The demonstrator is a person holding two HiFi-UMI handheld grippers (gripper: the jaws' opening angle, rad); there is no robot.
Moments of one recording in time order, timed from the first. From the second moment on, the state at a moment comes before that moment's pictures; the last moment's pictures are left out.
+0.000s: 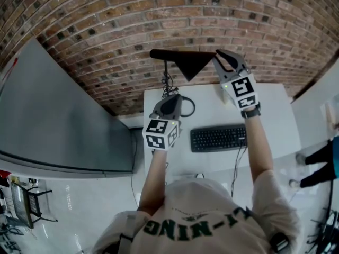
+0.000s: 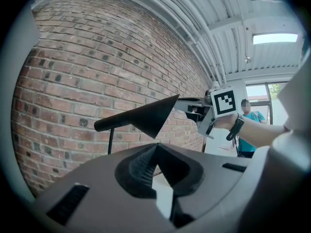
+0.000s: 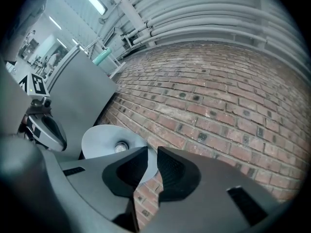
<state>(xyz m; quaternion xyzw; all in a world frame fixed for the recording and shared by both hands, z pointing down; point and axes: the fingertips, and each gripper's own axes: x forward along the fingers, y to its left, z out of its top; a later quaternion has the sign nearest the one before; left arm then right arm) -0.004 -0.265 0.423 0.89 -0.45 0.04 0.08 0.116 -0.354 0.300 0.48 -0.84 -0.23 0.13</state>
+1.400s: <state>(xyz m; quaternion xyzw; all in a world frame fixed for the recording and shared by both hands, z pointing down) -0.003 -0.254 0.445 0.88 -0.46 0.06 0.08 0.134 -0.342 0.365 0.49 -0.84 -0.18 0.15</state>
